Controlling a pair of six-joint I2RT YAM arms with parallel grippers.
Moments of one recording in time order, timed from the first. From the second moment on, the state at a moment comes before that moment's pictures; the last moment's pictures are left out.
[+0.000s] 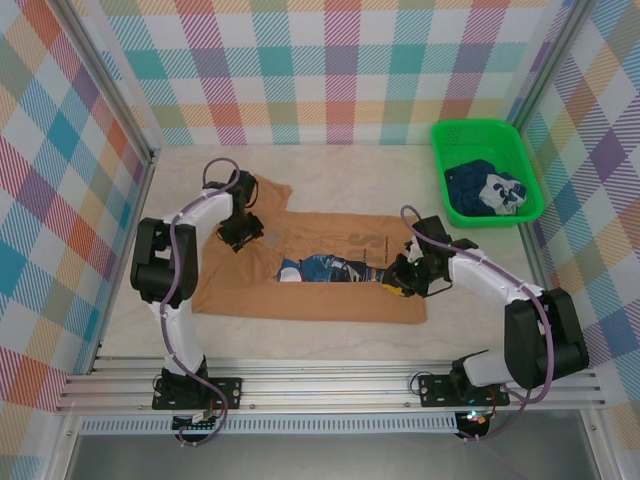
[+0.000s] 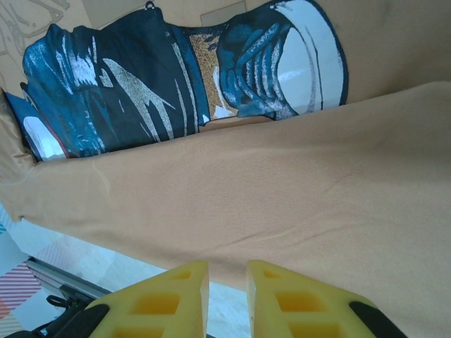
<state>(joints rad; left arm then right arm) -0.21 1.96 1.44 -0.89 -0.03 -0.83 0.32 1.38 0.78 -0.64 -0.49 0.73</state>
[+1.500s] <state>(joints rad) -0.10 1.43 0.80 -1.07 -0.25 -1.10 0.34 1.49 0.81 -0.99 -0.21 0.81</state>
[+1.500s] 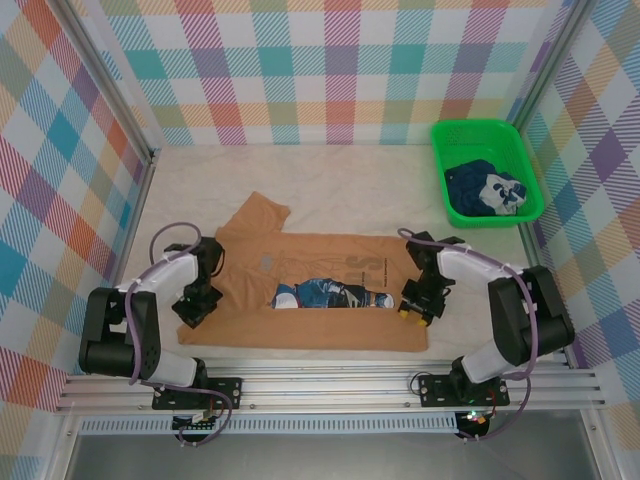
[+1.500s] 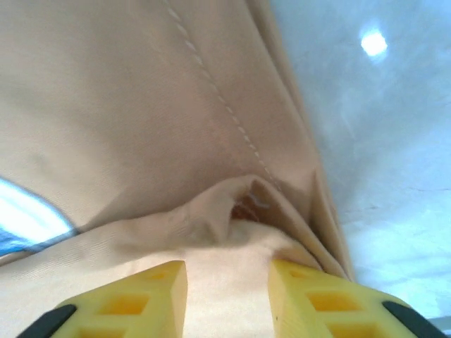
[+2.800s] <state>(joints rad) -0.10 2.21 1.90 -0.71 0.07 -0.74 0.22 2.05 1.46 -0.80 0.18 0.76</state>
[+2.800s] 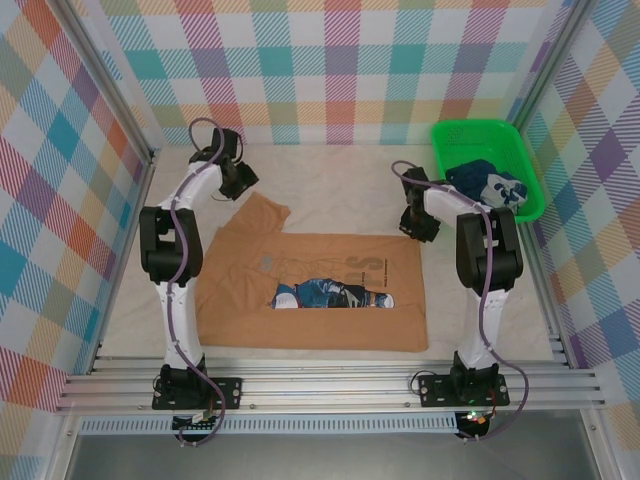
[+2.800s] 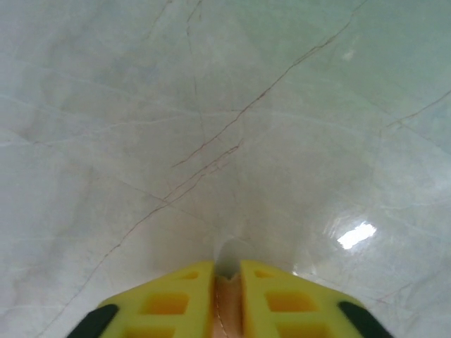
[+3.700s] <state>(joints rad) -0.18 2.54 2.26 -0.84 -0.14 -0.56 0.22 2.05 1.46 -0.80 0.12 0.77</state>
